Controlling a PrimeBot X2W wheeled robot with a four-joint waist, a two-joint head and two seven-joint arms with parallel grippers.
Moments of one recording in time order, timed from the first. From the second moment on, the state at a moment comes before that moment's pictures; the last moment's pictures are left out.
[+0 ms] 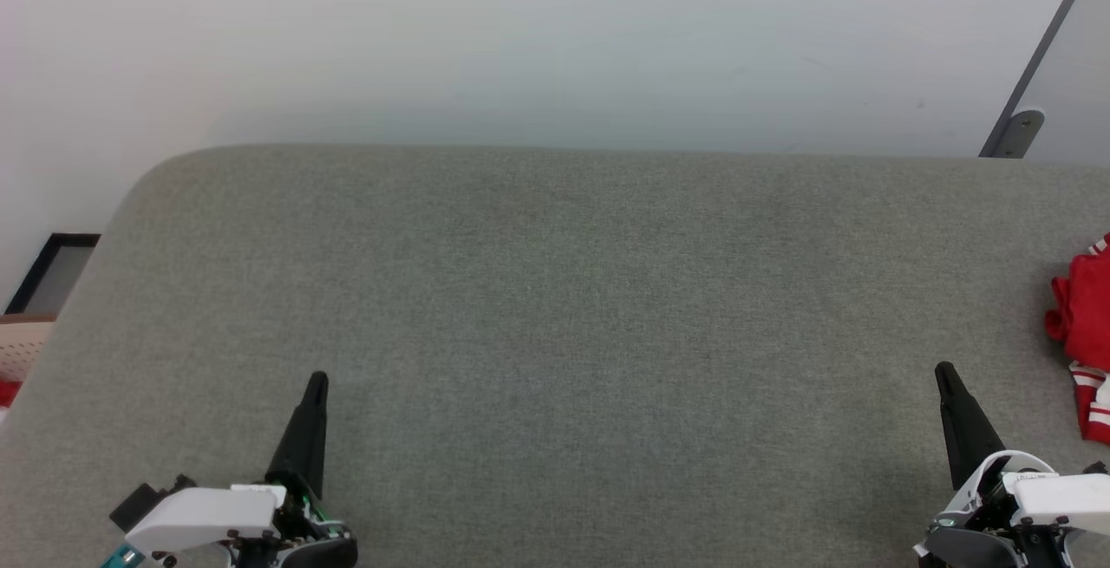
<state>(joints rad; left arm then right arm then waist) -0.11 0.05 0.11 0.24 -1.61 -0.13 0.12 -0.11 -0.05 -0.11 0.25 1.61 0.13 0.11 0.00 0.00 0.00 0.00</state>
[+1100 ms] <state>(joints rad) -0.11 0.05 0.11 0.24 -1.61 -0.13 0.12 -0.11 -0.05 -0.11 0.25 1.61 0.13 0.11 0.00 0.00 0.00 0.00</state>
